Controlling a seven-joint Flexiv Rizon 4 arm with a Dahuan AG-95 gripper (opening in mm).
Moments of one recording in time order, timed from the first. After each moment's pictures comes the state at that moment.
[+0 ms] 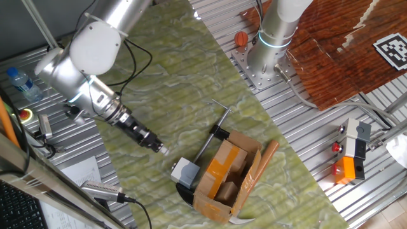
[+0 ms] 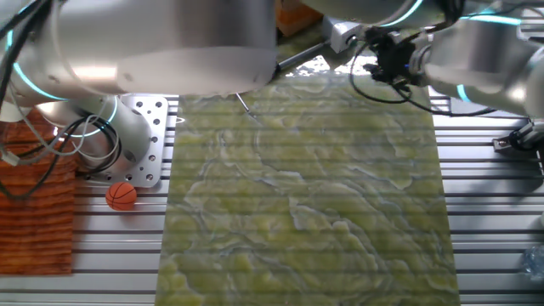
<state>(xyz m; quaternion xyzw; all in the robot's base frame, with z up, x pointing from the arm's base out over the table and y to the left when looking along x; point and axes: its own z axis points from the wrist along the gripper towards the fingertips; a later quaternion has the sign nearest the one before) 0.554 0.188 0.069 0.21 -0.89 -0.39 0.13</state>
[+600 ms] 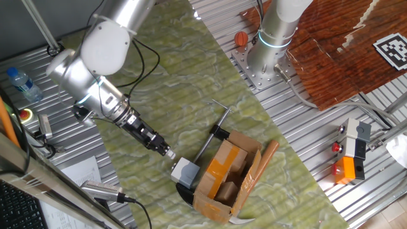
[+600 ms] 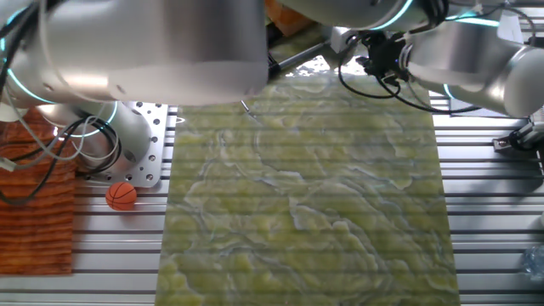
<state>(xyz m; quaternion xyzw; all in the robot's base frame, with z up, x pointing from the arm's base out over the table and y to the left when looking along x) 0.559 0.211 0.066 0.20 -0.88 -0.41 0.13</state>
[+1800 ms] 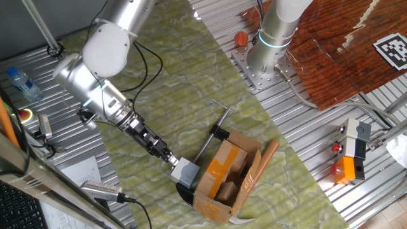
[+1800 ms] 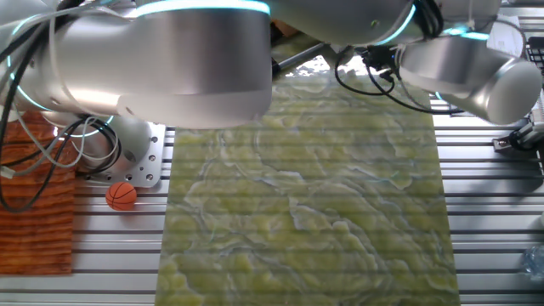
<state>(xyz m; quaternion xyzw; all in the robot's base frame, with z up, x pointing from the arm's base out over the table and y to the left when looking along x) 0.559 0.235 0.069 0.18 -0.87 -0.45 0.12</state>
